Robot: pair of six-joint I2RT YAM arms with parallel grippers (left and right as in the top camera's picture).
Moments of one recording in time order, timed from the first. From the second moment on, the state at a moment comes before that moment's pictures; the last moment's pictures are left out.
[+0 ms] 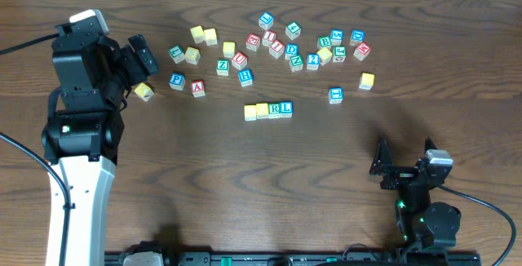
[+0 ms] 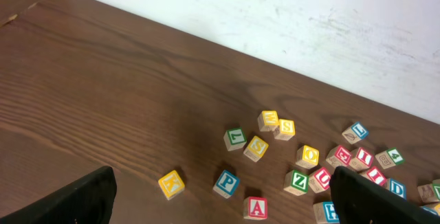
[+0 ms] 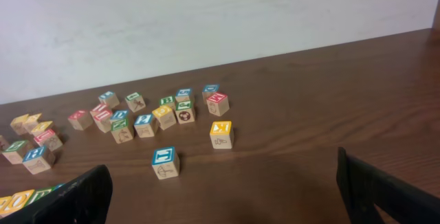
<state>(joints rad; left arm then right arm) 0.08 1.20 1.19 -0.52 -0.06 -0.28 -0.03 0.01 0.01 -0.07 -0.04 0.17</state>
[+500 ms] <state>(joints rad) 0.08 0.86 0.92 -0.56 -0.14 -0.28 -0.03 0.01 0.01 -0.07 -0.04 0.17</state>
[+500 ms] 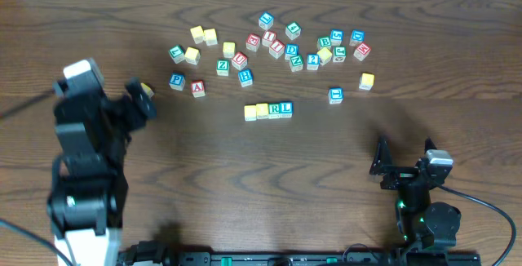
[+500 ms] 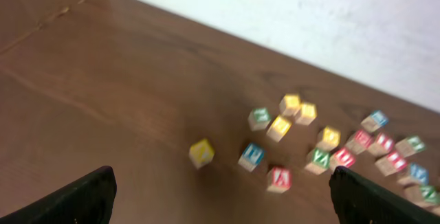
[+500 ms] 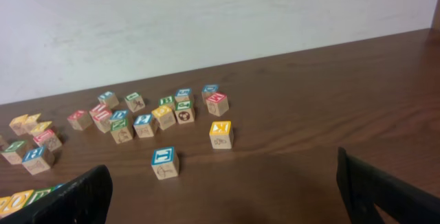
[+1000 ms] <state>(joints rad) 0.08 0.24 0.23 -0.10 -0.11 -0.15 -0.03 0.01 0.01 -0.07 -0.04 0.17</state>
